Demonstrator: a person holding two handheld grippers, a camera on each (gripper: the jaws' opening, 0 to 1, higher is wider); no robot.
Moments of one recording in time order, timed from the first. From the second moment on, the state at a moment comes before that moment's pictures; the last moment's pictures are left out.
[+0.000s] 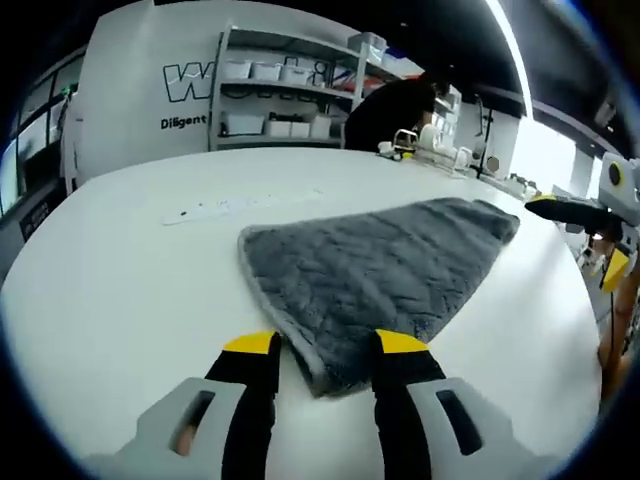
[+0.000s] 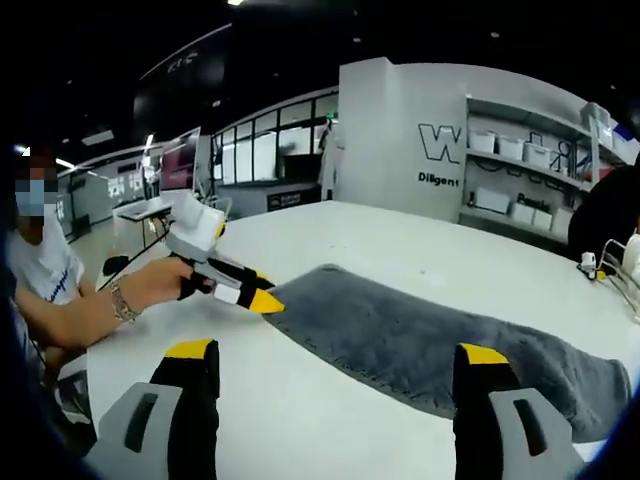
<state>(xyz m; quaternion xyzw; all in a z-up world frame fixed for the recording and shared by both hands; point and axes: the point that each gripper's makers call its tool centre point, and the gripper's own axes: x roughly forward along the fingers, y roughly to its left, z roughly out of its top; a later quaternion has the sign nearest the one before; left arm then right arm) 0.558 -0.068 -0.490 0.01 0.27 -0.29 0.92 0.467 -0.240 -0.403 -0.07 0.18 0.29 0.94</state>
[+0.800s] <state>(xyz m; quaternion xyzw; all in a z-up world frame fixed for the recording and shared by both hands) 0.568 -0.066 -0.486 0.11 0.25 -0.31 0.91 0.469 -0.240 -0.411 -0.05 0.19 0.29 0.93</state>
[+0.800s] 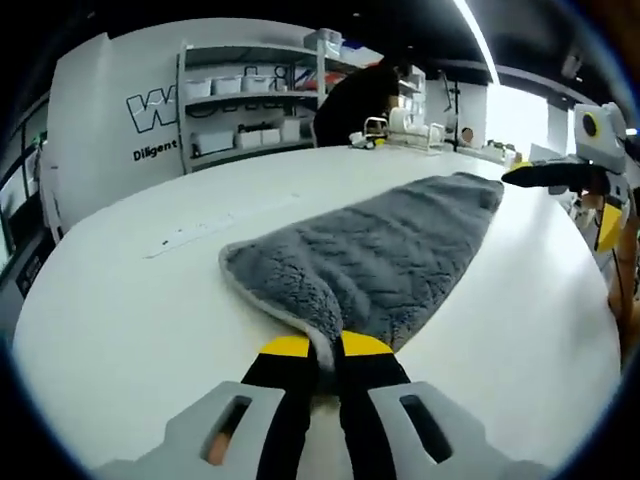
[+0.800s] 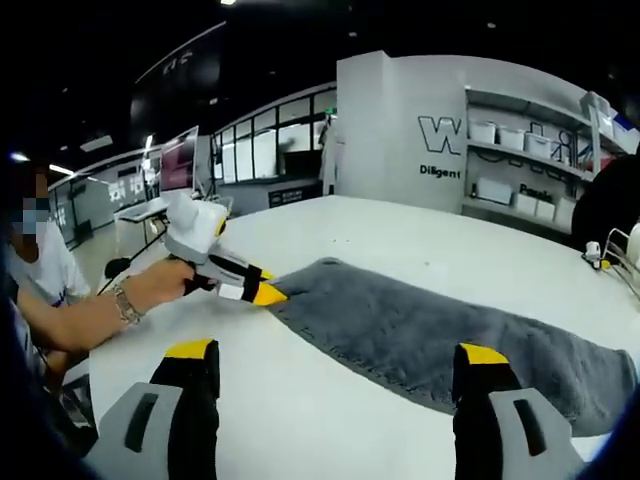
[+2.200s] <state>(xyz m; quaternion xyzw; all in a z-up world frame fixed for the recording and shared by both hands) 0.530 0.219 -0.488 0.11 0.32 -0.08 0.94 0.475 -0.250 -0.427 -0.05 0.22 0.29 0.93</state>
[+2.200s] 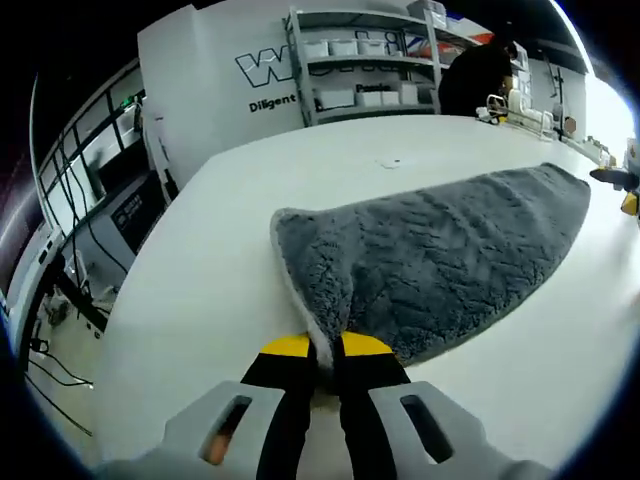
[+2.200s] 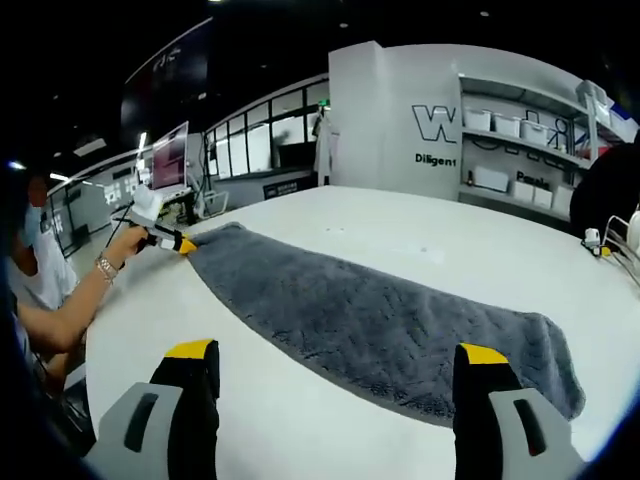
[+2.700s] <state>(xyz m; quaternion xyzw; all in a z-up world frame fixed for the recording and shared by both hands) 0.510 0.273 -0.489 0.11 0.34 -0.01 0.93 0.473 -0.250 -0.429 -0.05 0.22 0.29 0.93</state>
